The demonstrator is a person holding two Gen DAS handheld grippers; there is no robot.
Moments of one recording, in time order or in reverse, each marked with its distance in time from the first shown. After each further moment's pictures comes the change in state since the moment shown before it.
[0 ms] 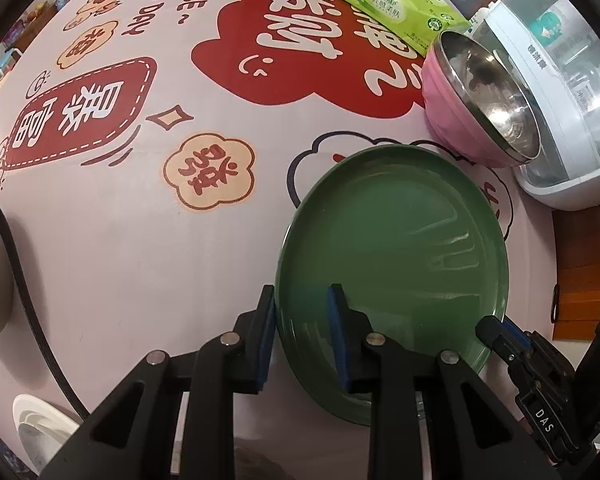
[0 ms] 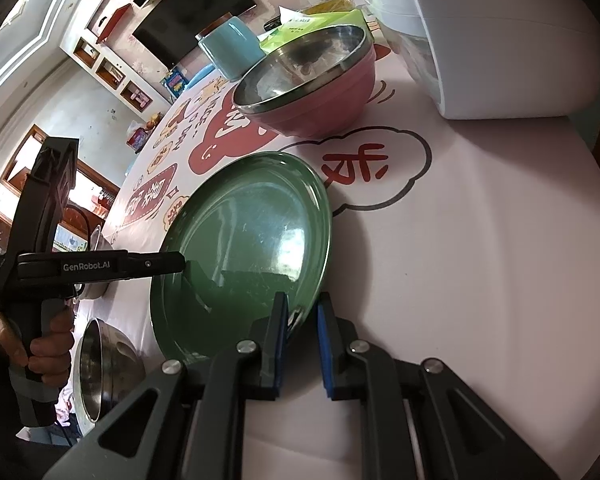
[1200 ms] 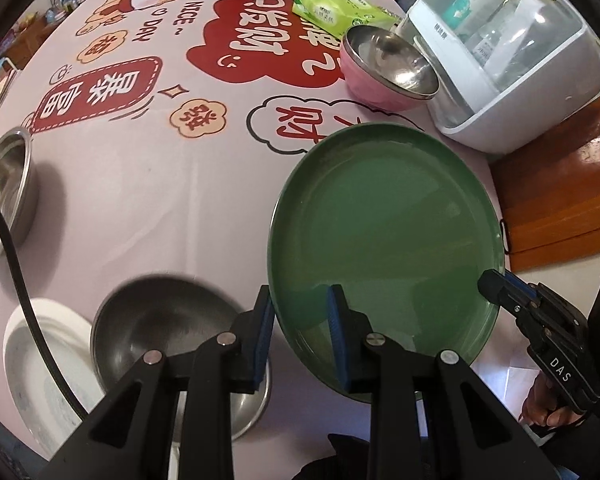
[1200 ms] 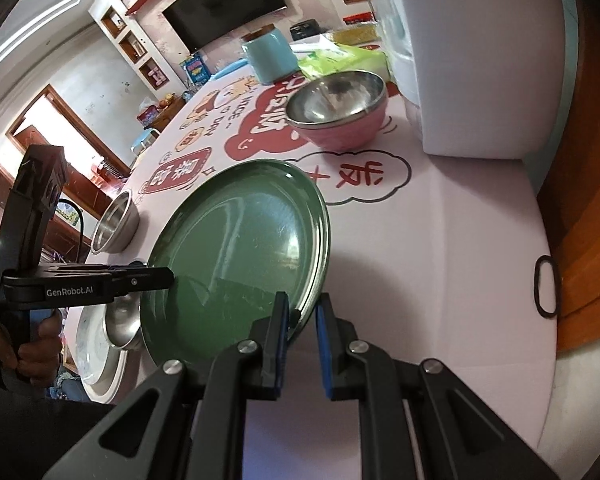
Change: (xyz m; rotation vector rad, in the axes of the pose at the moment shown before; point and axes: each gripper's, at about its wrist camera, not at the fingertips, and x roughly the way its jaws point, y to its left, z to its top) left arm -0.073 -0.011 -0.081 0.050 -0.056 -0.088; right arm -0.080 0.035 -0.028 -0.153 -0.019 -0.048
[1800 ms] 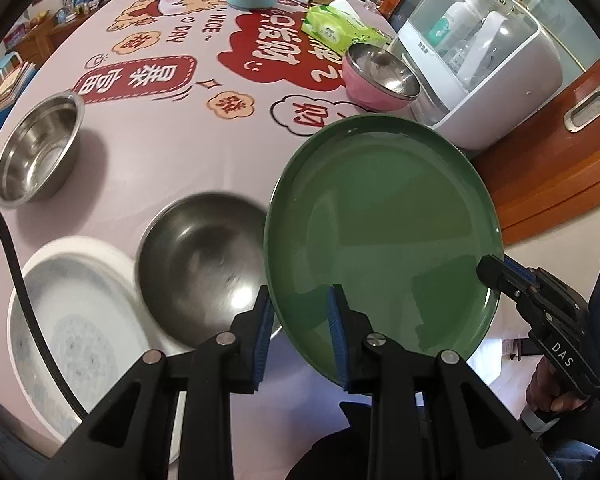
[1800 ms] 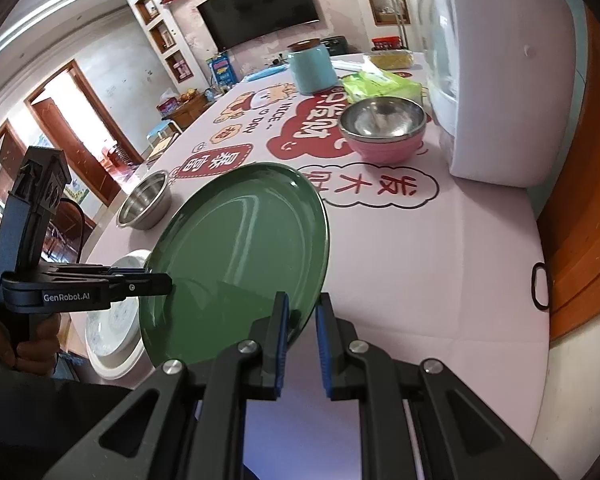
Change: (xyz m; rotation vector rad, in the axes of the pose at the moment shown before) left arm -0.044 0.030 -0.060 -0.023 -0.082 -0.038; right arm -0.035 0.053 -0.030 -0.133 -0.046 -0.013
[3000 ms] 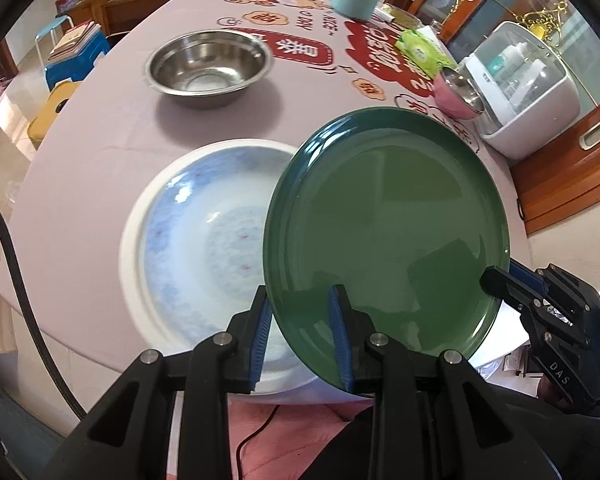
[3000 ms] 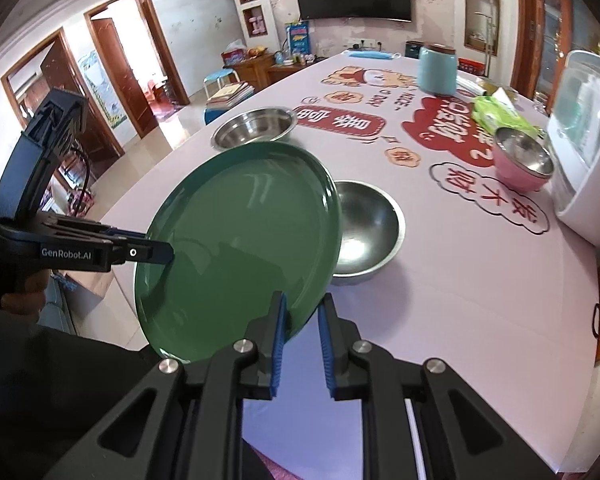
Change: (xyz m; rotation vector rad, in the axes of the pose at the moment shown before) left arm -0.076 0.144 -0.096 -0.122 -0.030 0.068; right arm 0.030 0.184 -0.040 -0.277 0.081 0.034
